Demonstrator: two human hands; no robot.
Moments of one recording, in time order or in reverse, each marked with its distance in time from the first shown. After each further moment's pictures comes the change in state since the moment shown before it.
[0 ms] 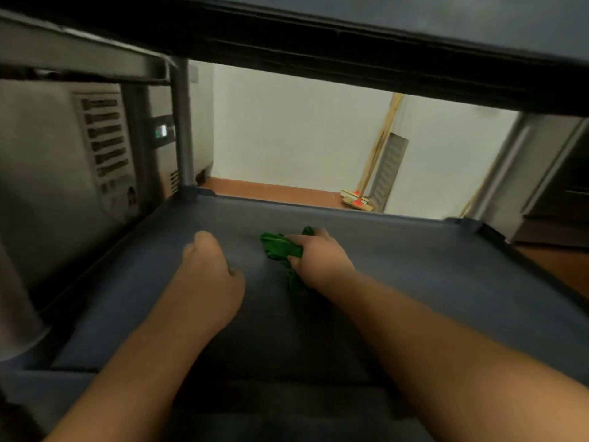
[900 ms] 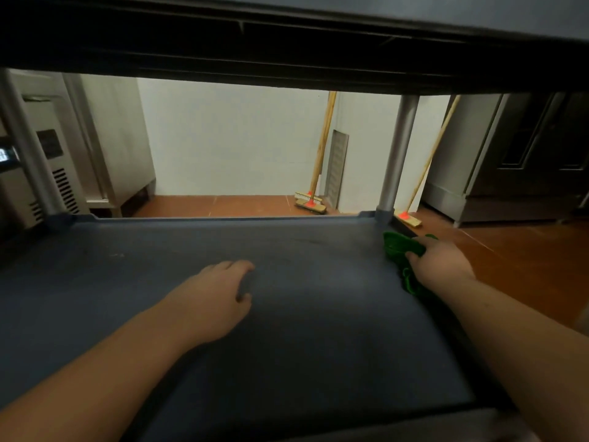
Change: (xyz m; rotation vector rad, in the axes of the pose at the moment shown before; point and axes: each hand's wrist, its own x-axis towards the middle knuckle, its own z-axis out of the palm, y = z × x) left_hand 0.005 0.152 0.156 0.400 -0.449 0.510; right_hand -0.078 0.376 -0.126 -0.035 0.270 0.621
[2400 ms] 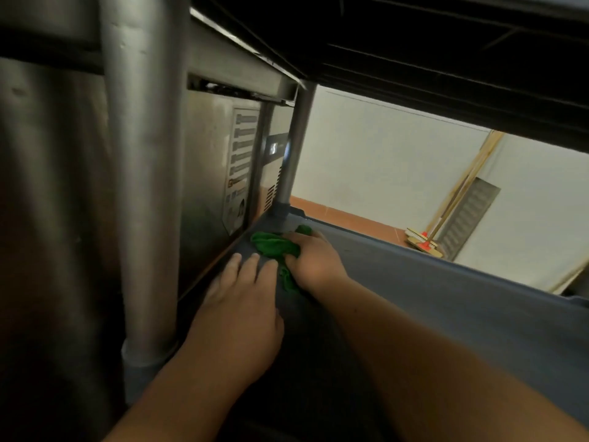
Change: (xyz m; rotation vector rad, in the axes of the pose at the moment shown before) left_hand -0.168 -0.262 -0.056 -0.017 0.355 -0.439; right_hand -0.220 -0.525 0.169 0.229 -0.235 -0.891
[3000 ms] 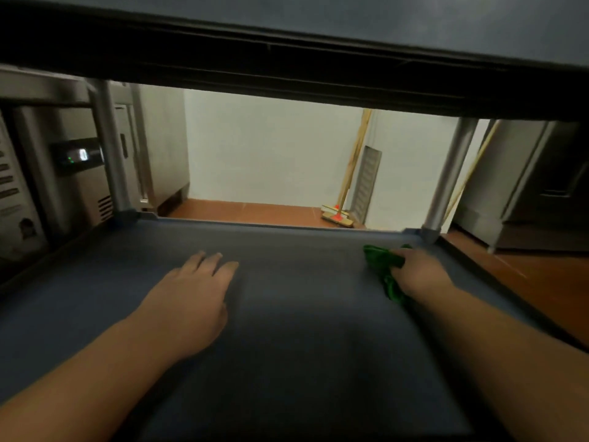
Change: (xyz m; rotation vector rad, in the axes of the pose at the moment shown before) left_hand 0.022 0.209 0.059 0.268 -0.180 0.386; right_hand -0.212 0.369 -0.226 -0.278 0.135 0.631
